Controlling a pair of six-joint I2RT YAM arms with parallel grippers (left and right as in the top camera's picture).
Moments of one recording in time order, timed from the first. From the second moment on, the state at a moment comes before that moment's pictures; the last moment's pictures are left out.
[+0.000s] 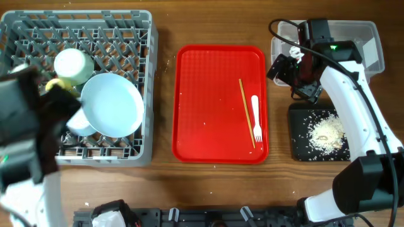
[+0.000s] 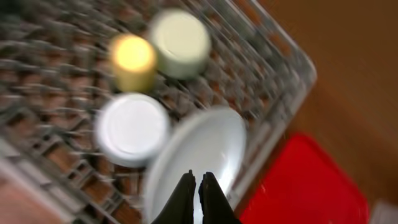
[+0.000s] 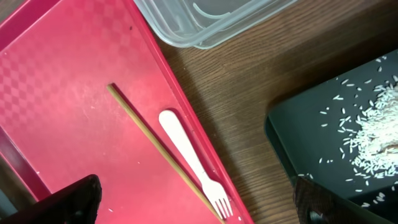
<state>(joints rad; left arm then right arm) 0.26 1.06 1.34 -1.10 -0.04 -0.55 0.10 1.68 1.47 -1.12 -0.04 0.63</state>
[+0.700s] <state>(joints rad) 0.64 1.56 1.34 -1.14 0.52 -0.31 0.10 1.68 1.47 -0.90 -0.04 0.62</state>
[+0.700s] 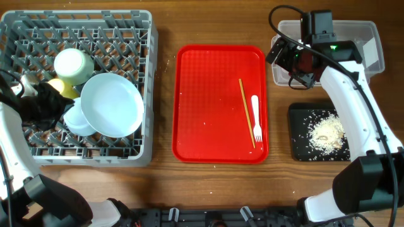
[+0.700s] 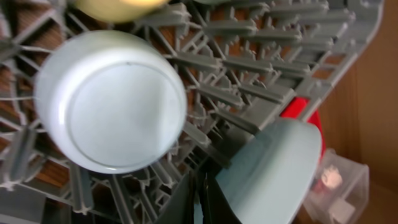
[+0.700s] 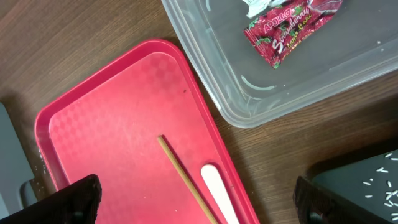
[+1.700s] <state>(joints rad) 0.41 1.00 1.34 -1.20 0.32 -0.39 0.10 1.68 1.47 -0.87 -0.04 0.62</state>
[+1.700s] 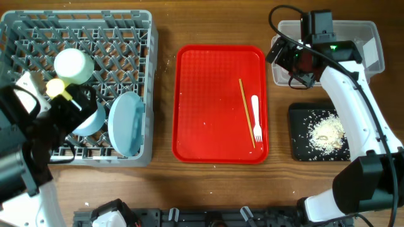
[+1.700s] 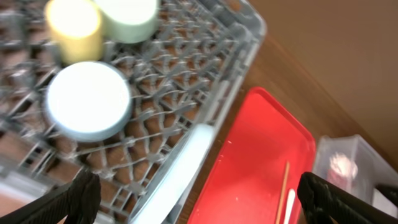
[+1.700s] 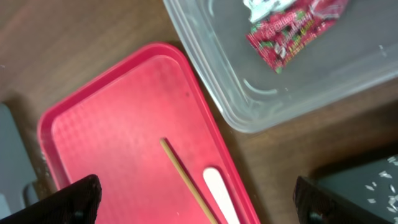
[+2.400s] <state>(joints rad) 0.41 0.99 1.34 -1.39 0.07 -0.61 0.45 1.77 1.44 -1.00 -0.05 0.54</state>
